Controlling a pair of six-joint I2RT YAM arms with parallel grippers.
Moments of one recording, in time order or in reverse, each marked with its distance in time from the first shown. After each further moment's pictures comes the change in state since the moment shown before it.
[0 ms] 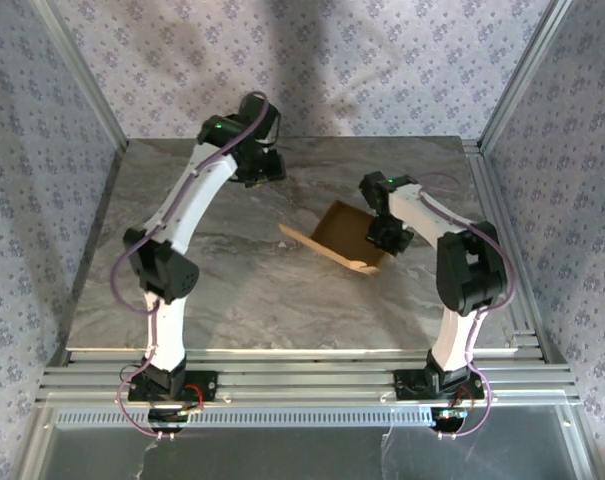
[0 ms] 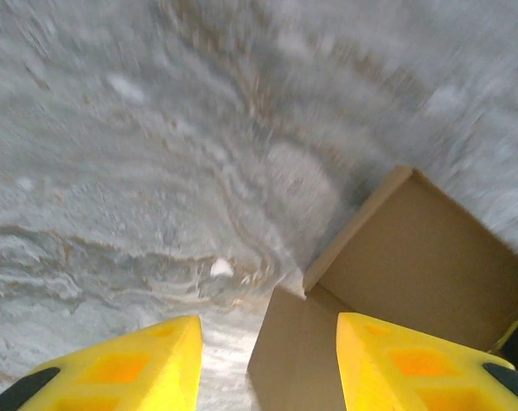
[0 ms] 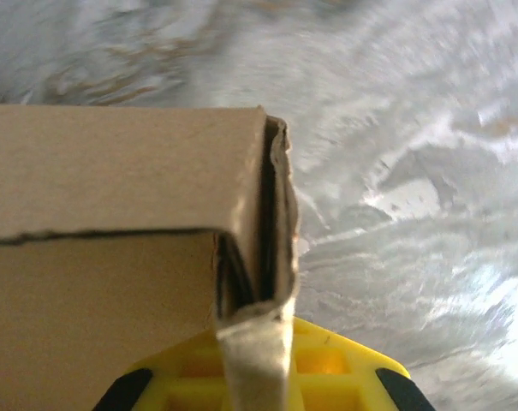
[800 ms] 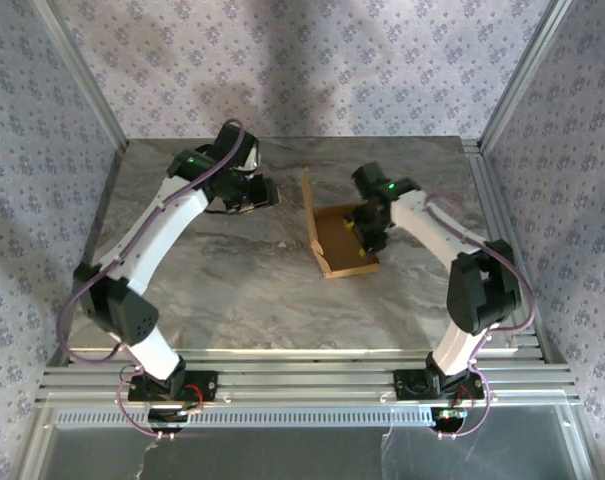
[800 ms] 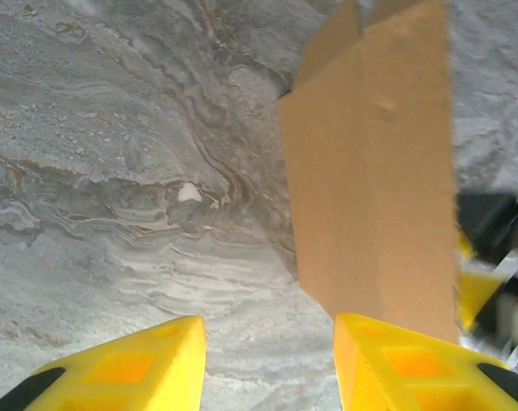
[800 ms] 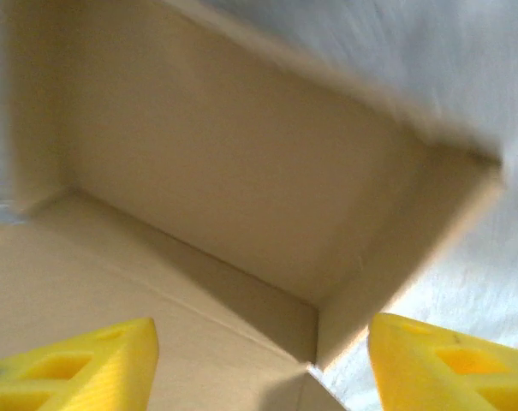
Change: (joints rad) left arm -0.003 -0.380 -0.554 0.217 0.180 0.007; right arm 0.048 -0.119 0.039 0.190 -0.236 0.363
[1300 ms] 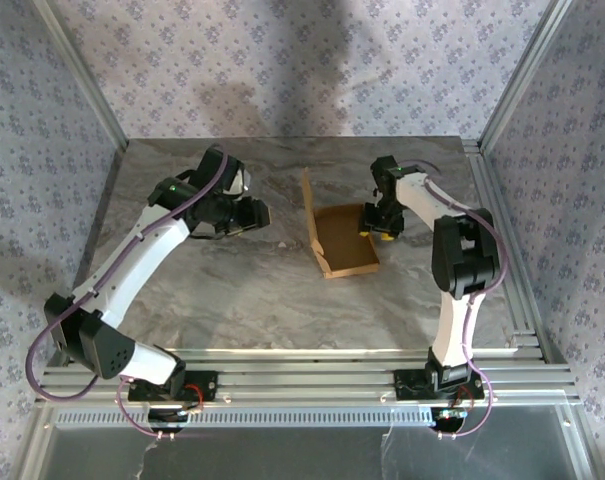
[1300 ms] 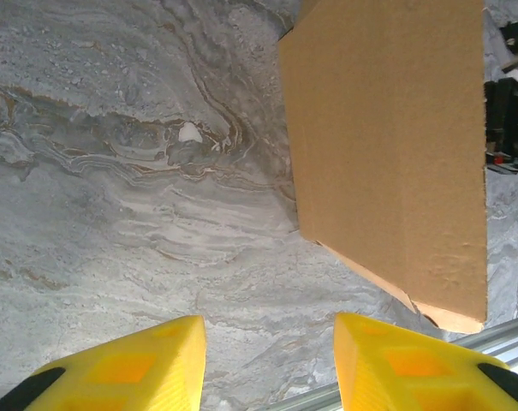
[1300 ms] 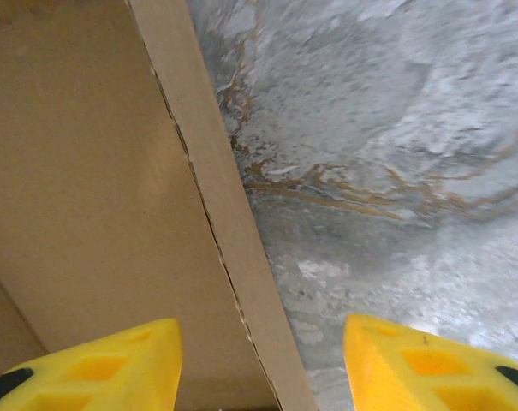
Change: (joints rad) left arm -0.004 -0.188 -0.257 0.069 0.045 -0.028; right arm -0.146 0.295 0.123 -0.053 -0.048 -1.003
